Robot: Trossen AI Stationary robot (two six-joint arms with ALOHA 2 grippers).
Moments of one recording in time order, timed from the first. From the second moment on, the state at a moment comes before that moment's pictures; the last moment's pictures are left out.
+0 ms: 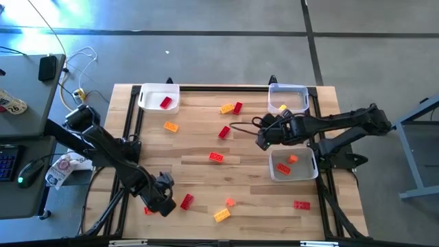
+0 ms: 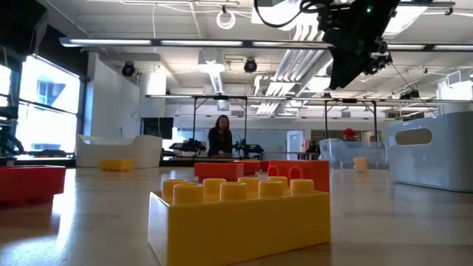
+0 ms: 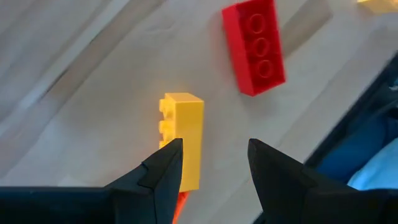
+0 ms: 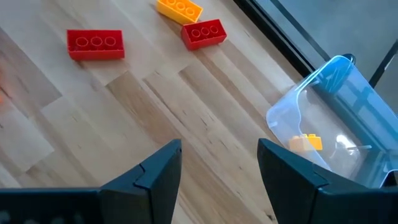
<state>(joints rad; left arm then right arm) -0.68 1.44 0.81 -0.57 -0.08 -1.57 0.09 1.35 1.10 -1.03 0.63 0.68</state>
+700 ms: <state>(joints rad) -0.69 1.62 0.81 -0.54 0.01 -1.58 0.08 1.35 1.10 -1.02 0.62 0.67</state>
